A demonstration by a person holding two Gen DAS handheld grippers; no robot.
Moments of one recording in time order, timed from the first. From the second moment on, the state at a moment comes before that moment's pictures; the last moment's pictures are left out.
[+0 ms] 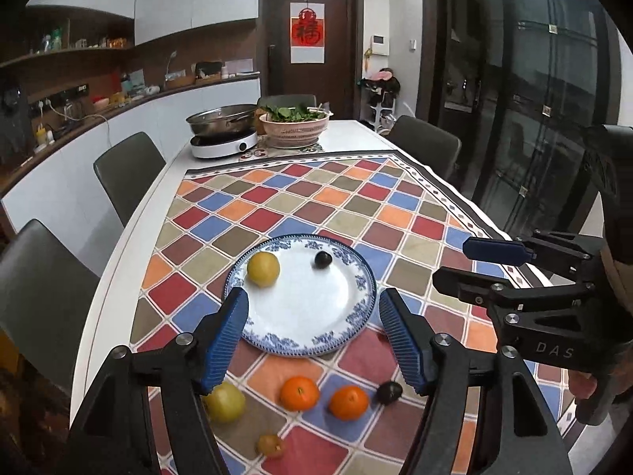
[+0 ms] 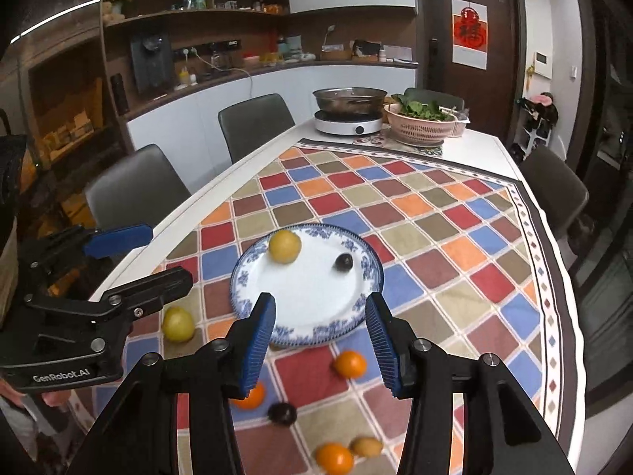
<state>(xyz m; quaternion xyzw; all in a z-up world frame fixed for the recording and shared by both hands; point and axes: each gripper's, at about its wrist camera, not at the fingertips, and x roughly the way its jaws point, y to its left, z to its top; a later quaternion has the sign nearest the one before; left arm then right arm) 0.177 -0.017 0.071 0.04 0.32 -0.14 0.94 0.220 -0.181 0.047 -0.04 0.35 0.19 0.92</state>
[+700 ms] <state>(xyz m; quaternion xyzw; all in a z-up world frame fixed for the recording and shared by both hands) 0.136 -0.018 -0.004 0.05 0.36 -0.15 0.92 0.152 -0.200 -0.014 -0.01 0.40 0.11 0.91</state>
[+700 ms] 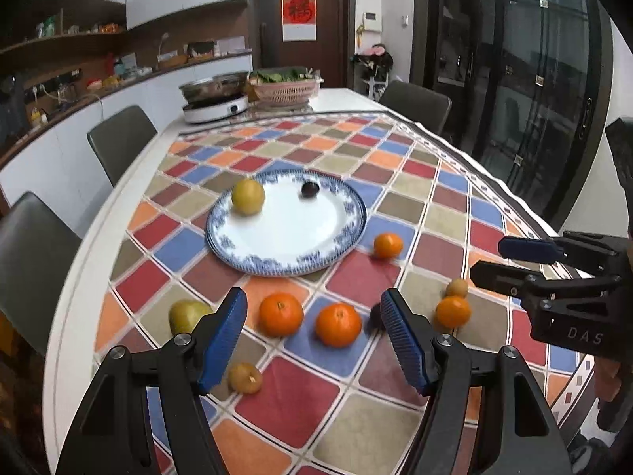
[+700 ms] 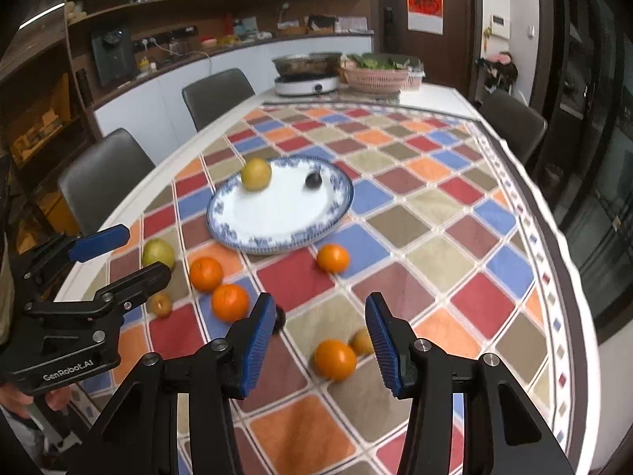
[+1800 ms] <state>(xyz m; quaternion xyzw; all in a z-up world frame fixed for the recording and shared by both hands) 0.168 -0.032 -0.075 0.07 0.42 -0.23 0.88 0.169 -0.209 -0.090 0.03 0.50 0.09 0.86</state>
